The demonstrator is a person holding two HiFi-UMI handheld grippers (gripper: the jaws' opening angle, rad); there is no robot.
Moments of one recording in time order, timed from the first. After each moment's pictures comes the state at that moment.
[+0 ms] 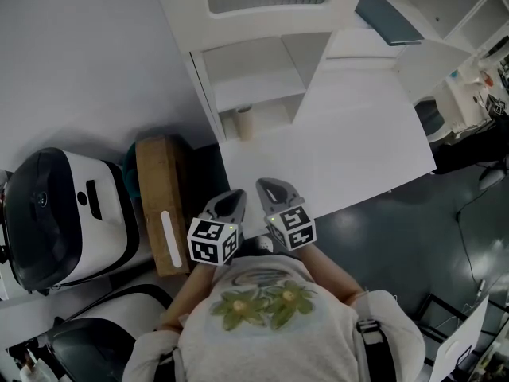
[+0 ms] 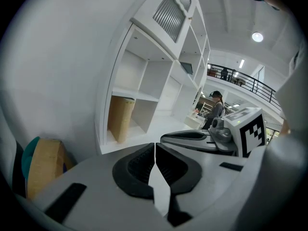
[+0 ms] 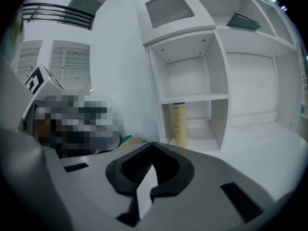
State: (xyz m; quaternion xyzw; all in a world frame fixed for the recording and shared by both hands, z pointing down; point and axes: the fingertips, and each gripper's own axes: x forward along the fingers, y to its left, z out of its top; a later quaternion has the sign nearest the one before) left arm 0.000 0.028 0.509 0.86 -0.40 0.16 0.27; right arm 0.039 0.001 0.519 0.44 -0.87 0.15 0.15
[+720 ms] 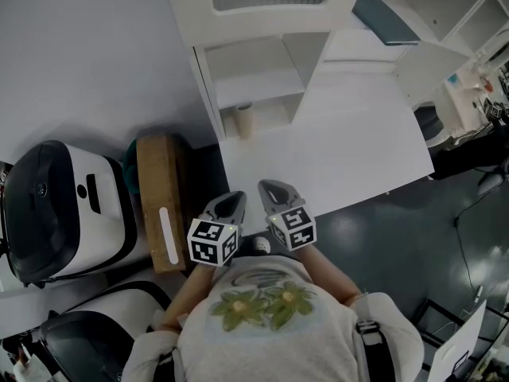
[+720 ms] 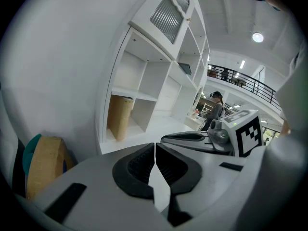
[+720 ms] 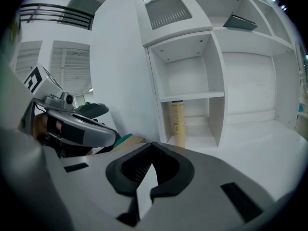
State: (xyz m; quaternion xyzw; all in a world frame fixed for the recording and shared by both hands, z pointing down) left arm 0.004 0.046 0.507 0.86 -0.41 0.16 0.27; right arm 0.048 0.017 0.523 0.44 -0.87 0.16 0.15
